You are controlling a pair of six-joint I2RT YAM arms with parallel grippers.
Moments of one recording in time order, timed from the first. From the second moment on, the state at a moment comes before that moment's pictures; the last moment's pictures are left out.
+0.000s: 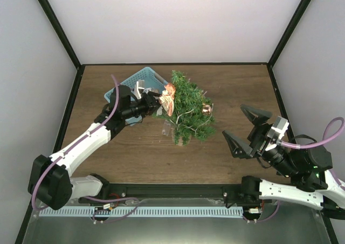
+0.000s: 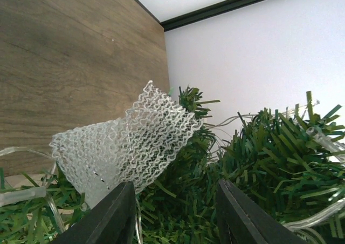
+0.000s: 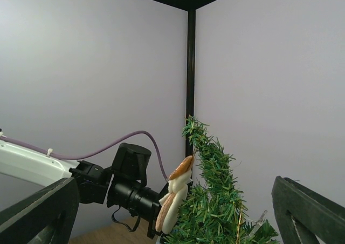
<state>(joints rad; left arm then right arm) -0.49 1.25 0.88 0.07 0.50 -1.12 1.31 0.32 0.90 -0.16 0.34 -0.16</state>
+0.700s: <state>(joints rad) -0.50 1.19 0.90 0.00 0.35 -1.04 1.31 0.32 0.90 -0.16 0.35 -0.16</state>
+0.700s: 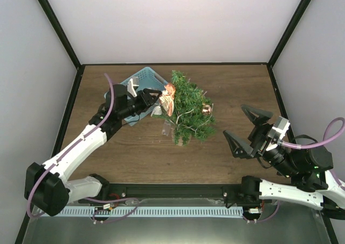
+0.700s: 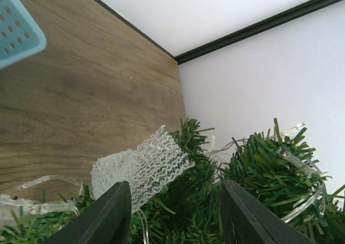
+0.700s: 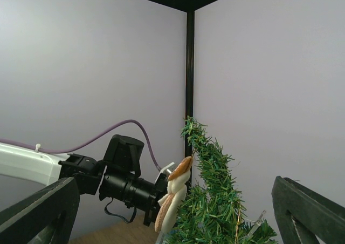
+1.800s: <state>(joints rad) -0.52 1.04 0.69 0.06 0.41 -0.70 1.31 0.38 0.90 -0.17 0.35 -0.13</state>
